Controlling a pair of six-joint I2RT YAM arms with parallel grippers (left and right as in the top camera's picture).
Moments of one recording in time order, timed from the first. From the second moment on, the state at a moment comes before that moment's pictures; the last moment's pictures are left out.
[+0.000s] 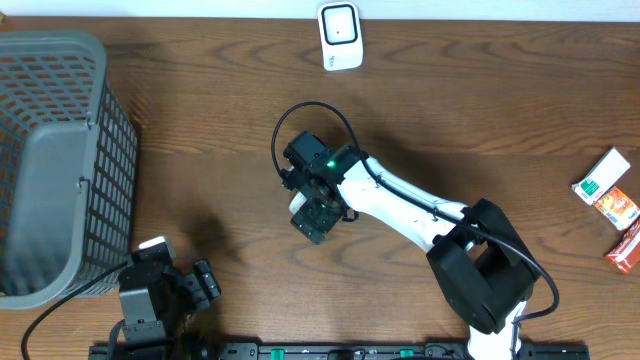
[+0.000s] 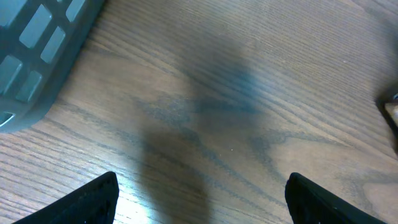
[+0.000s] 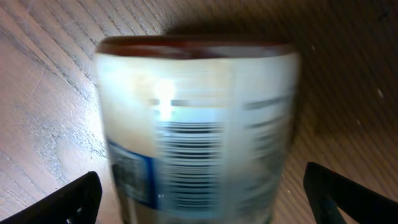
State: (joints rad) left arm 0.13 0.27 0.42 -1.03 0.00 -0.25; right arm 0.78 1.99 1.41 -0.86 -0.07 -0.08
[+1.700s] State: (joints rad) left arm 0.13 0.27 0.42 -1.03 0.00 -0.25; right arm 0.79 1.99 1.53 -1.08 -0.04 -0.12
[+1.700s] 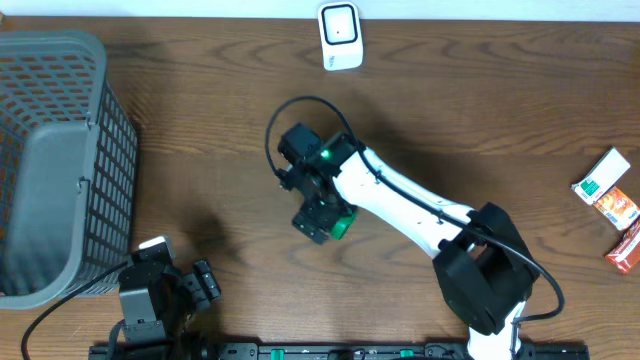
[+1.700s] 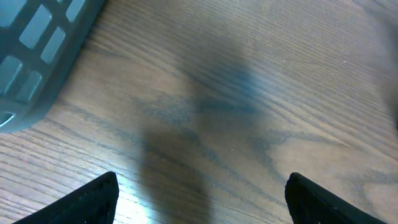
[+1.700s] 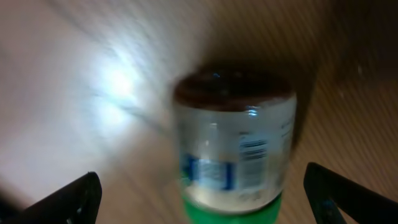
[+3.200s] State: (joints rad) left arm 0.13 0.27 0.42 -1.03 0.00 -0.25; right arm 0.79 1.99 1.65 -1.60 -0.15 -0.04
